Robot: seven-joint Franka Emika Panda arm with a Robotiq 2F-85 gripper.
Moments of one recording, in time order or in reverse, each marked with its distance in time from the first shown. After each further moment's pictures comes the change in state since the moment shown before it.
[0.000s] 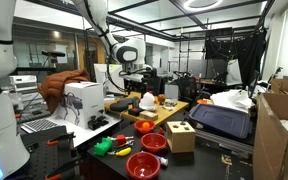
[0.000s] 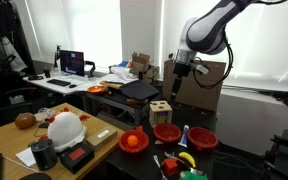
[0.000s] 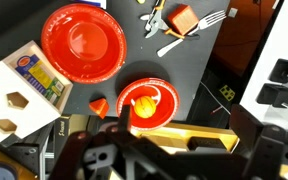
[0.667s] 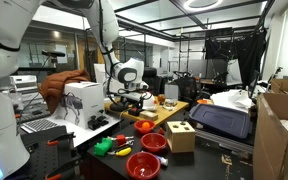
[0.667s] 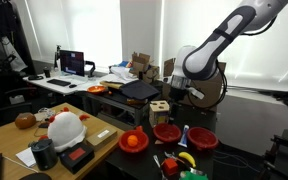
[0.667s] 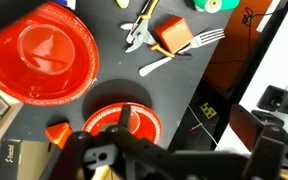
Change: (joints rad) arm -0.079 0.270 0.111 0.025 -0.168 0.137 0.000
